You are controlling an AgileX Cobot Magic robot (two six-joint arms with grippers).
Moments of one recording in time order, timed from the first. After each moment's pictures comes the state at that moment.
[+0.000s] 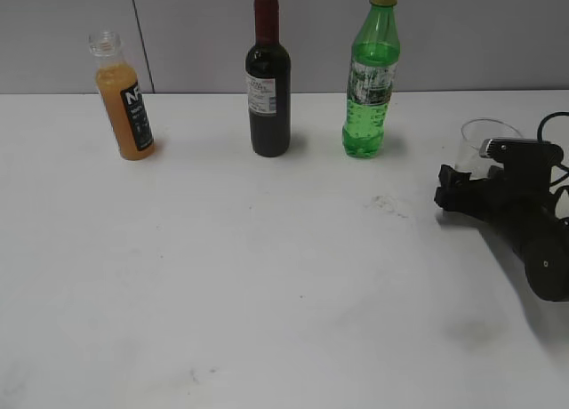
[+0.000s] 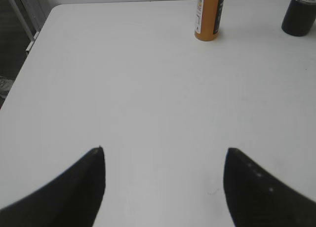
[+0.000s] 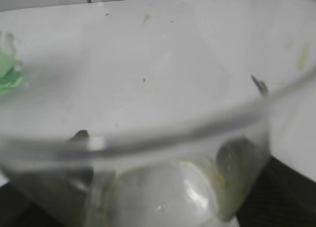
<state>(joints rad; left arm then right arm) -0.10 0.00 -0.49 0.01 1.08 0.03 0.11 2.30 -0.72 0.04 -1.23 -0.01</state>
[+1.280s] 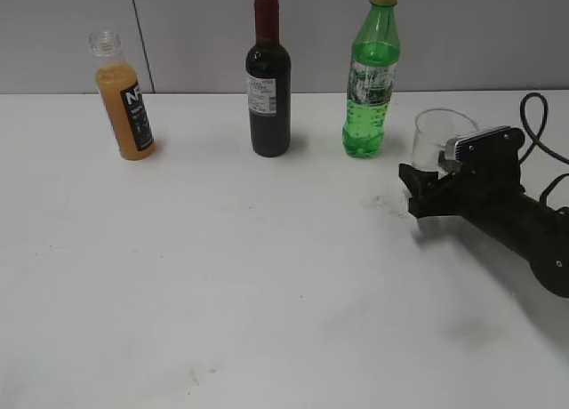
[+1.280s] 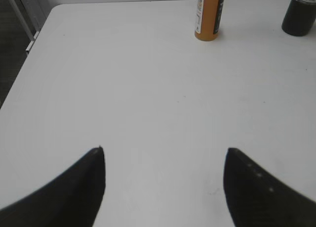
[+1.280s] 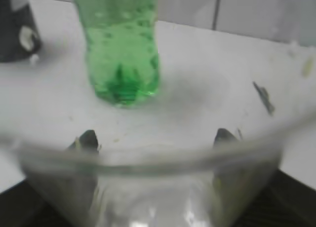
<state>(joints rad) -0.10 0.00 -0.49 0.01 1.08 0.03 0.11 2.25 -0.72 -0.28 -1.21 -0.08</state>
